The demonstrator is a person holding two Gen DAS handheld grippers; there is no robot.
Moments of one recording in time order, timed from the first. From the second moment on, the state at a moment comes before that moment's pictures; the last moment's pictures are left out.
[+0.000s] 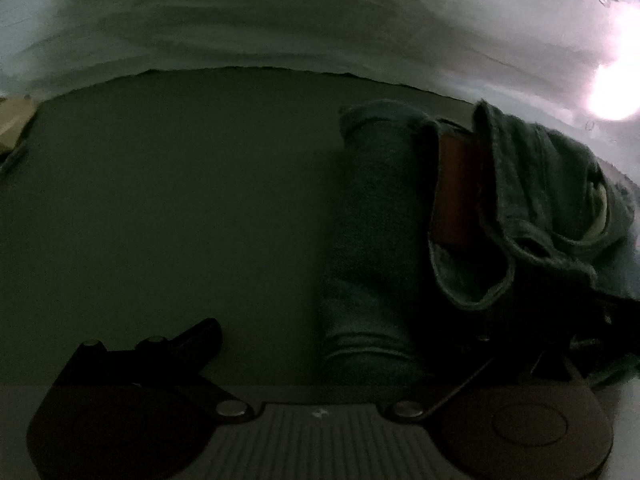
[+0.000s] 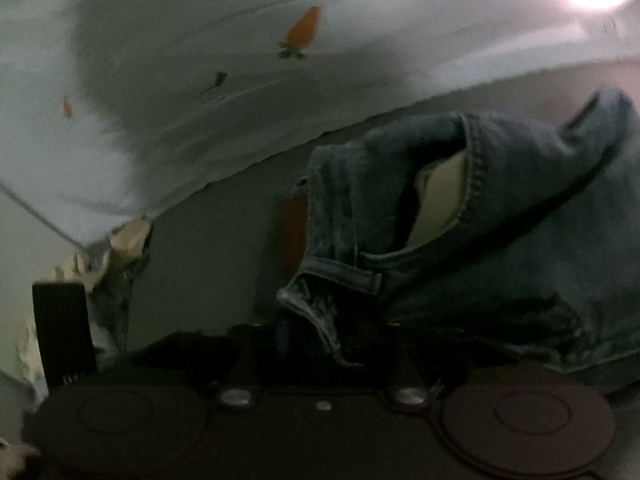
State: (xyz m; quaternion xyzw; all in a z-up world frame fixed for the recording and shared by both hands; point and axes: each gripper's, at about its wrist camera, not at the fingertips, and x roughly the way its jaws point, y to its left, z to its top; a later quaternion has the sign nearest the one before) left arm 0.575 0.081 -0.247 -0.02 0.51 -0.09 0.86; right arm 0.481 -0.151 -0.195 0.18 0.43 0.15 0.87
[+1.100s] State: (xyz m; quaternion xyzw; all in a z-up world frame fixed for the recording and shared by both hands) left arm 0.623 0.049 -0.231 -0.06 0.47 -0.11 0.87; right arm 0.484 -0.324 -0.234 0.17 0.46 -0.08 0.87
